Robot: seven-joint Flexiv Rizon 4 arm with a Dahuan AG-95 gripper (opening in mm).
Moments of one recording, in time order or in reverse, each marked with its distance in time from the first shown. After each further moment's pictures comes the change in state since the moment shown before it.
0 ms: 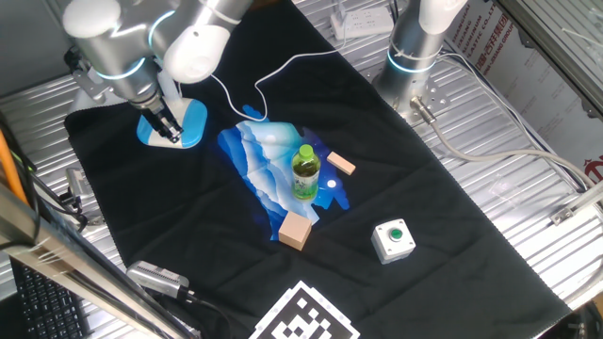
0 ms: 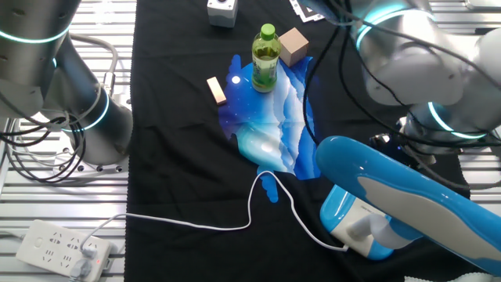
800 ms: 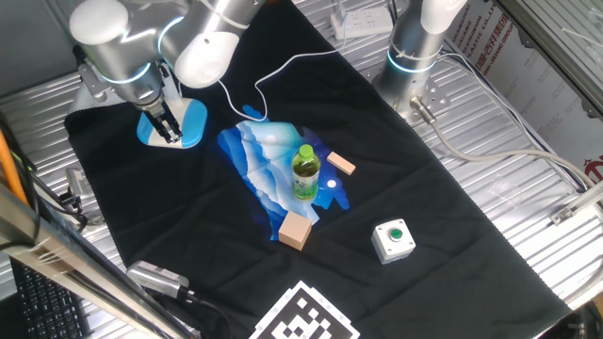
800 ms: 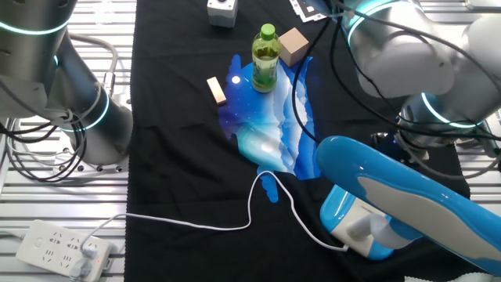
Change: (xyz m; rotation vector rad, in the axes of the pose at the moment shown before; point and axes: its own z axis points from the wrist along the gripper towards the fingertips) arm 0.004 -0.004 0.000 0.034 -0.026 0.097
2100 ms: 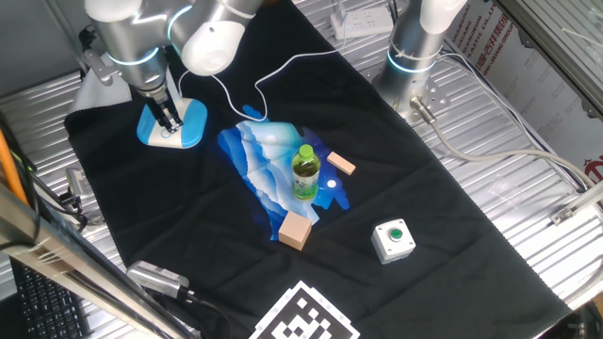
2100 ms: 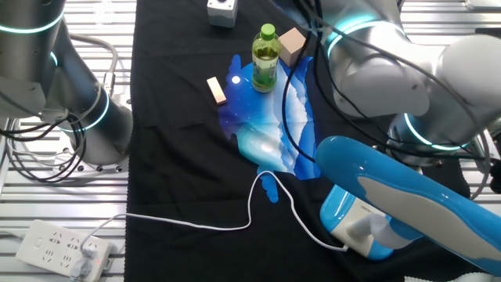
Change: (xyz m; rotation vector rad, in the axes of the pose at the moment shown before) arm 0.004 -0.023 0.002 -0.007 -0.074 -0.035
